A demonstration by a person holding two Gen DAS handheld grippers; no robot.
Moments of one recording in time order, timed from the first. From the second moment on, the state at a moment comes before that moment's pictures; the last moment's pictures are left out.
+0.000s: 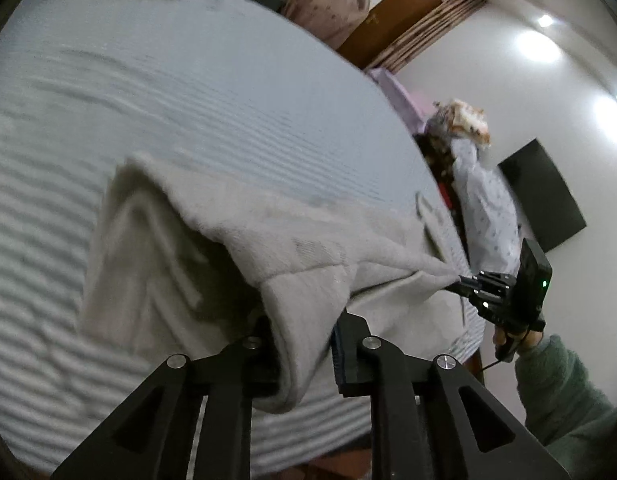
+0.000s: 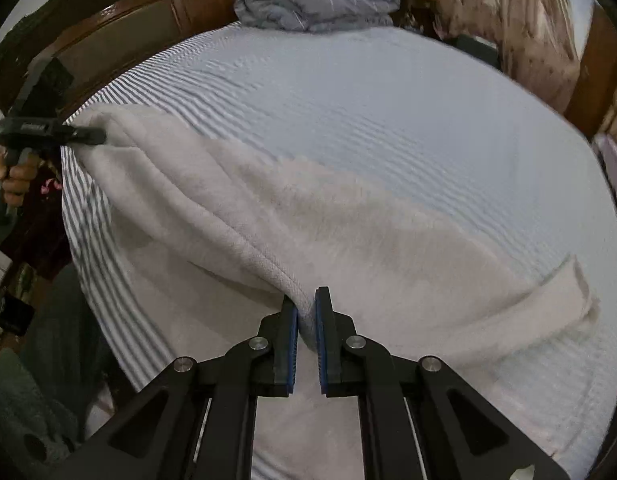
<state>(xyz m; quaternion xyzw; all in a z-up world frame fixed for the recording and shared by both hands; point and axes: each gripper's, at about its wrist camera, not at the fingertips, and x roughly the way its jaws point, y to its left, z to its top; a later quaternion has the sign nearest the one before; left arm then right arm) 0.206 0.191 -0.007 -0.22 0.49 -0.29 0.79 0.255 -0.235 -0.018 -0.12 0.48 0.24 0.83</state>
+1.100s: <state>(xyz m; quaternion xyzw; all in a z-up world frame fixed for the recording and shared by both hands) 0.138 0.191 -0.082 -0.48 0.49 -0.18 0.71 0.179 -0.290 -0.080 0.25 0.52 0.15 0.80</state>
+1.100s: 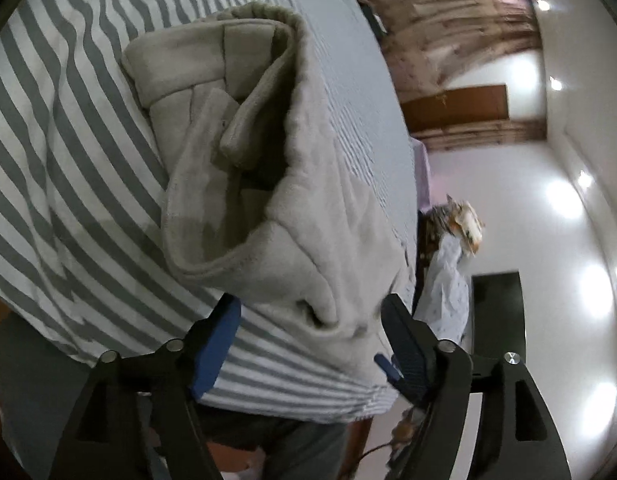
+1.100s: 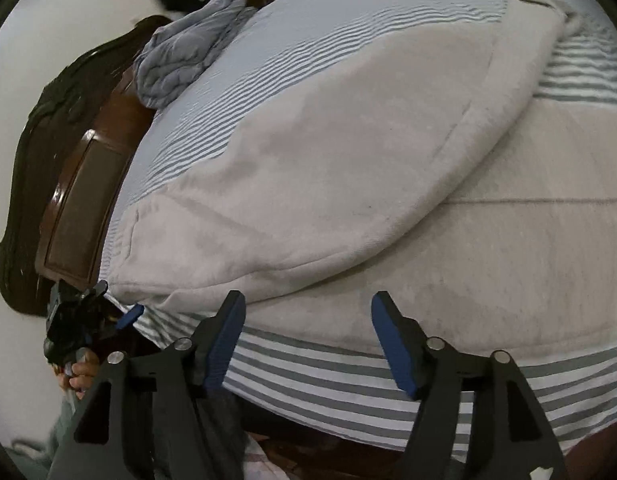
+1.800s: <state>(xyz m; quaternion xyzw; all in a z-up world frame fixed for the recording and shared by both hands) 0.188 0.186 -0.086 -0.47 0.53 -0.10 0.69 0.241 -0.329 -0.114 0.34 0.55 0.02 0.76</state>
